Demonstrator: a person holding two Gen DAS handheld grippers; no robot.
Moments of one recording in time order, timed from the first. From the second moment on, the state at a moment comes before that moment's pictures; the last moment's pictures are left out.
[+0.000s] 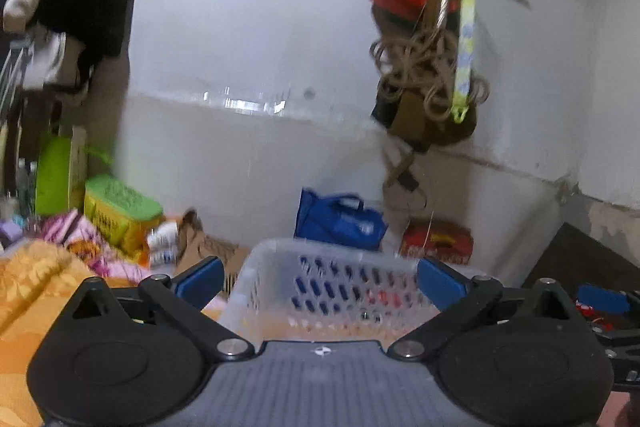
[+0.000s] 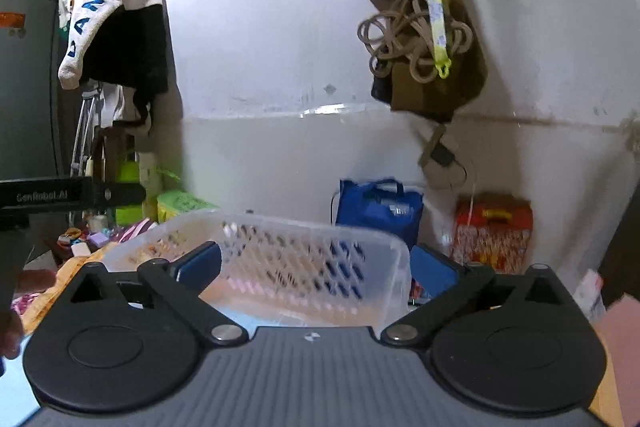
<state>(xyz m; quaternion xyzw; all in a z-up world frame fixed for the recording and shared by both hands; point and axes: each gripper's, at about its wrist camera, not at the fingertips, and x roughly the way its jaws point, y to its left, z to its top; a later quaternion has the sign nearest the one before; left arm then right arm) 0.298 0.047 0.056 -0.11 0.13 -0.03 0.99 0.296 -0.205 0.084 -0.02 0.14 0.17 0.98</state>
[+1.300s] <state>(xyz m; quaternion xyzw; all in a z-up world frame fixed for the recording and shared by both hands) 0.203 0.012 -0.067 -0.02 0.30 -0.08 0.95 0.236 -0.221 -0.027 -0.02 0.30 0.14 0.94</state>
